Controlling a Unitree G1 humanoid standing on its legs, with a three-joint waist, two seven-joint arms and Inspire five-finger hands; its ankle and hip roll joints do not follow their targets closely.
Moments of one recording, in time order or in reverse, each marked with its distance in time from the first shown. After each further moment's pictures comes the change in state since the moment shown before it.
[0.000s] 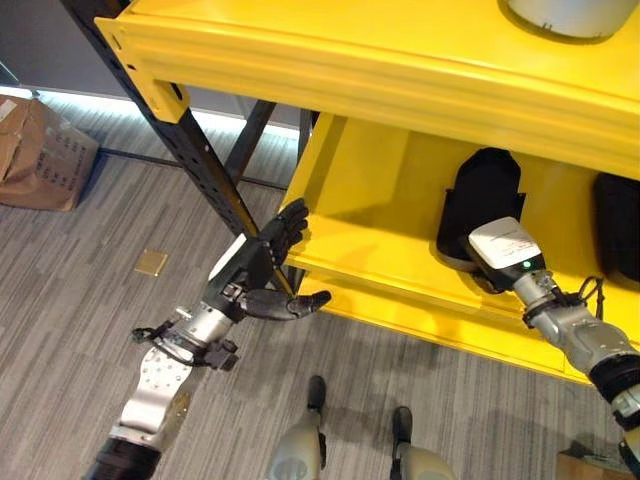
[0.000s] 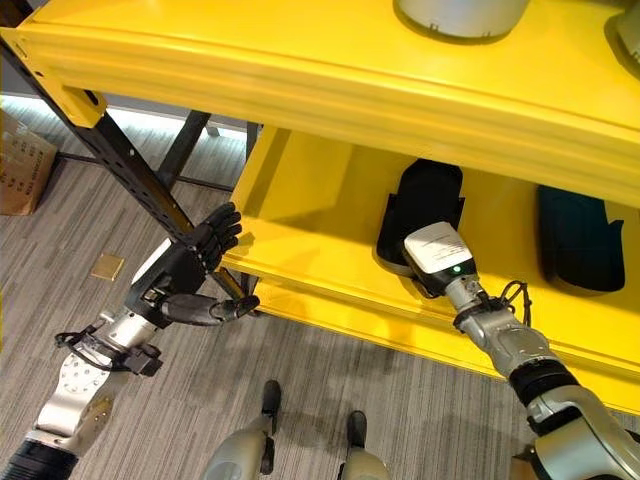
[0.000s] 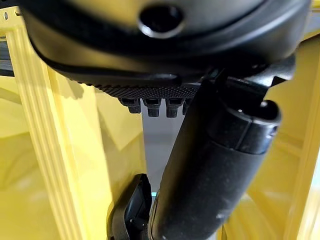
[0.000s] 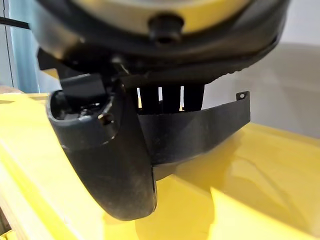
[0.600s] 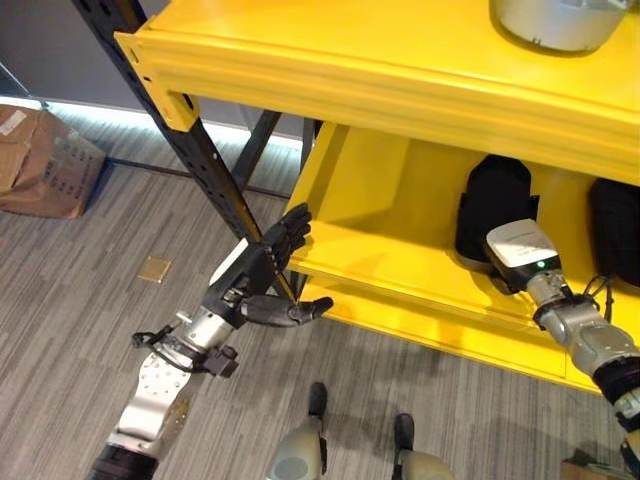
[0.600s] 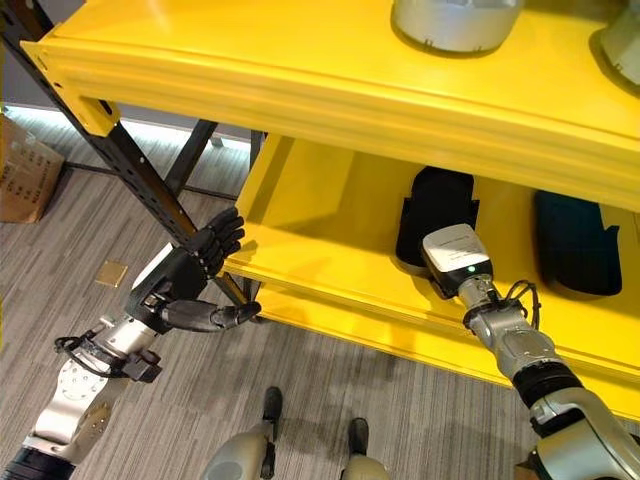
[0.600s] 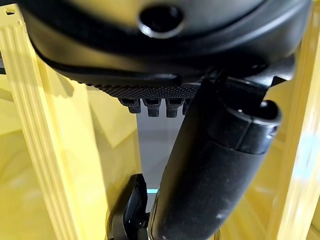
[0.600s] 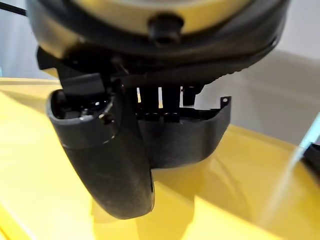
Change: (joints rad) left arm 0.038 0.000 0.004 -0.038 -0.002 0.002 -0.025; right arm 0.041 -0.002 -0.061 0.023 0.004 0.125 0.079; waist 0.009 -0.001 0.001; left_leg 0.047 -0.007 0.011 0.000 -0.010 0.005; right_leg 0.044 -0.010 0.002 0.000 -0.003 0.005
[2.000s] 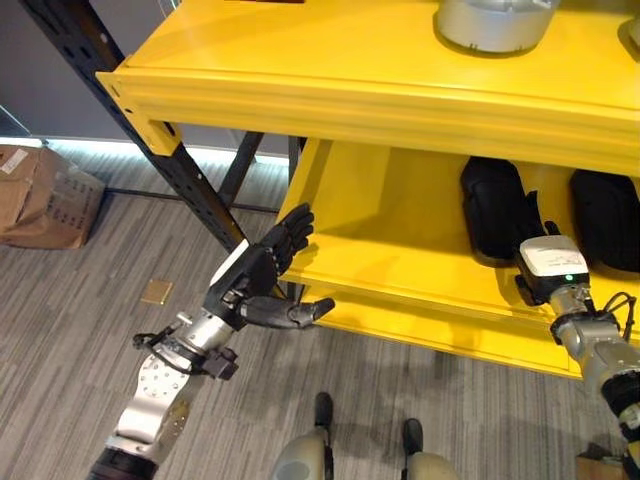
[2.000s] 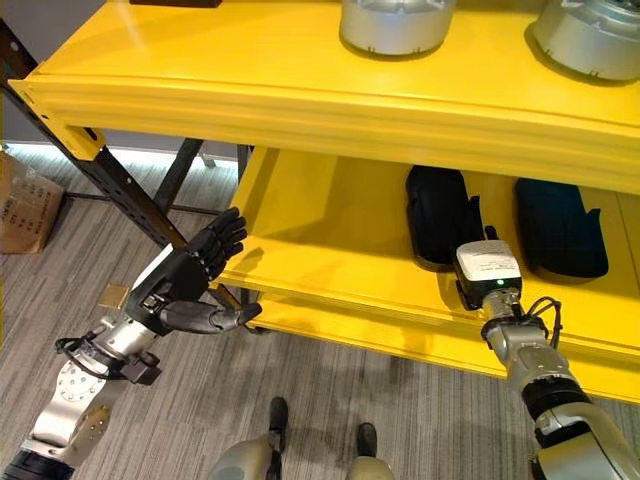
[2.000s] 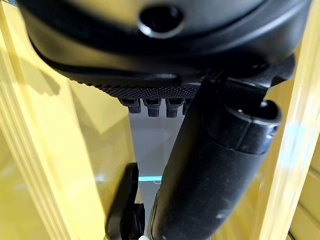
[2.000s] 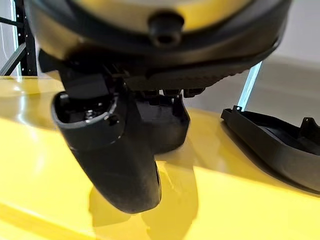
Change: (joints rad) left arm 0.019 -0.001 0.002 -0.028 -0.036 0.021 -0.002; right arm 0.044 0.023 -0.087 0.067 0.058 0.032 -0.007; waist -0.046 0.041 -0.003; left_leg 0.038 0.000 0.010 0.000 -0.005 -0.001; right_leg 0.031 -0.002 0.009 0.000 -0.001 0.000
